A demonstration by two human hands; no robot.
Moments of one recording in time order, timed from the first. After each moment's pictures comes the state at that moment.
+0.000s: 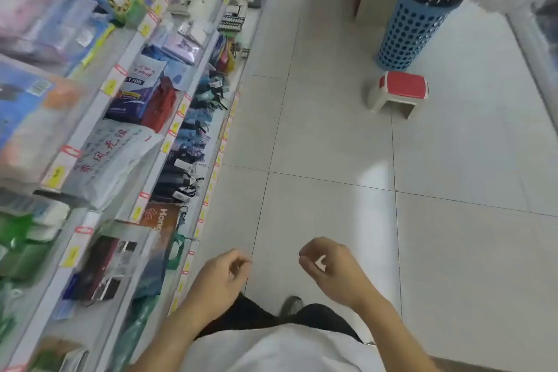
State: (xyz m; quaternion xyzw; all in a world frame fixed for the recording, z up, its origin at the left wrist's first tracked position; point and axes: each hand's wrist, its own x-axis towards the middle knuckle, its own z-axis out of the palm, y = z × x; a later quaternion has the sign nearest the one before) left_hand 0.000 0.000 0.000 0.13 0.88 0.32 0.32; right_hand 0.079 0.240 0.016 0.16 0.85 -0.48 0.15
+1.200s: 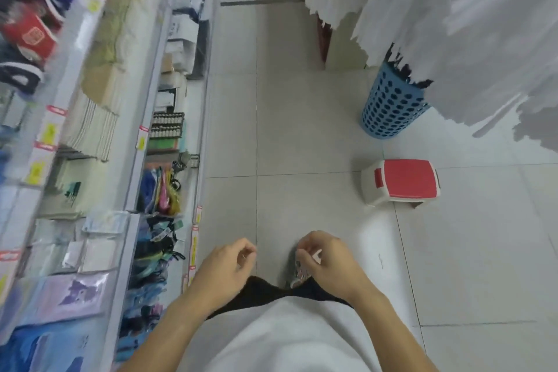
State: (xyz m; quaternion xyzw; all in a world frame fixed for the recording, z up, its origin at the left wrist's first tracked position) left_hand -0.804 0.475 0.001 0.26 0.86 0.22 0.36; right_hand -0.678 0.681 -0.001 0.25 0.83 -0.49 0.13
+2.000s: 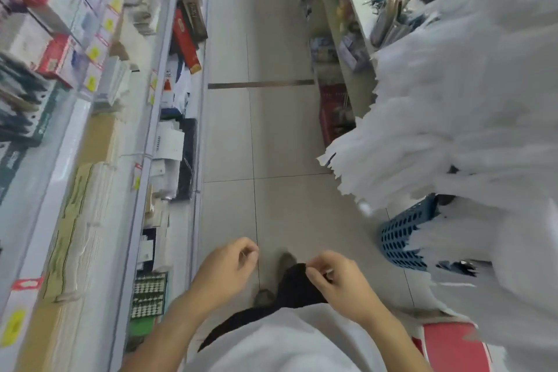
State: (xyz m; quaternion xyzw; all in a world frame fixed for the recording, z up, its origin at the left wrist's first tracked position) left_hand -1.487 0.809 0.011 0.30 0.85 0.25 0.36; right_hand -1.312 1.002 0.026 0.29 0.83 -0.46 0.12
